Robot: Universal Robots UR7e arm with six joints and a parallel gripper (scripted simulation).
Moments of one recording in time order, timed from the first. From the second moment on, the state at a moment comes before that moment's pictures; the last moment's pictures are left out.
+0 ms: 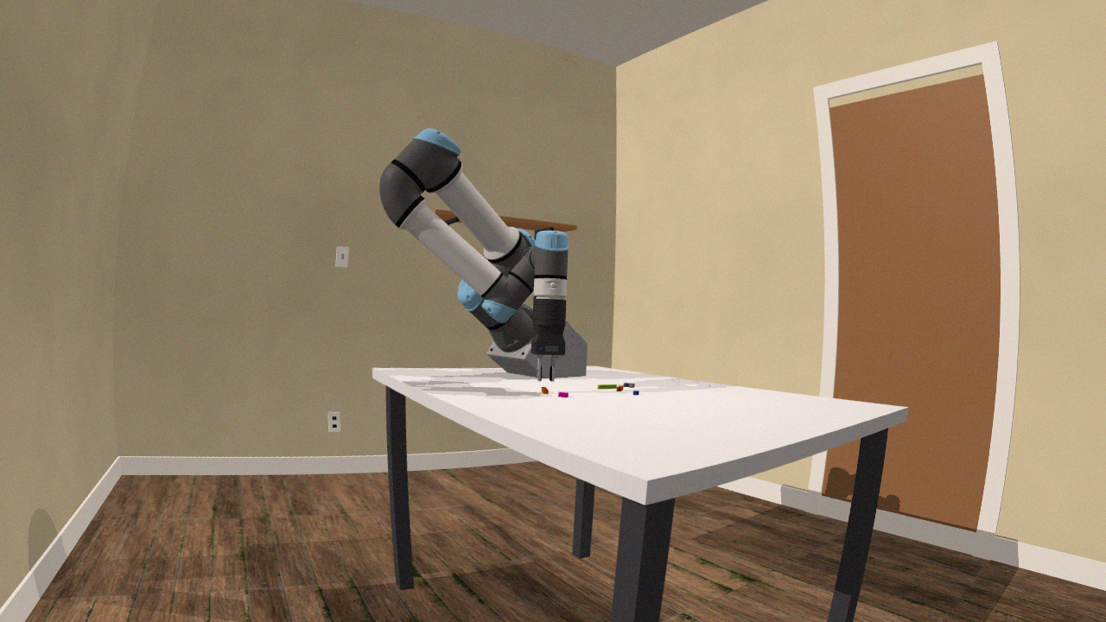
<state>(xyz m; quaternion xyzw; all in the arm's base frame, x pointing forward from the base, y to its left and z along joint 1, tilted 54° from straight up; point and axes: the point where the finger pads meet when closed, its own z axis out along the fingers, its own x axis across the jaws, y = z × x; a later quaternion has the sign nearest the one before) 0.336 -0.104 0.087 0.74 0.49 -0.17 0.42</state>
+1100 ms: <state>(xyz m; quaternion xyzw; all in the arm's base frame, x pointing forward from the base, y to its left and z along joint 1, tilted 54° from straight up) 0.326 -0.055 0.123 0.74 0.49 -0.17 0.42</state>
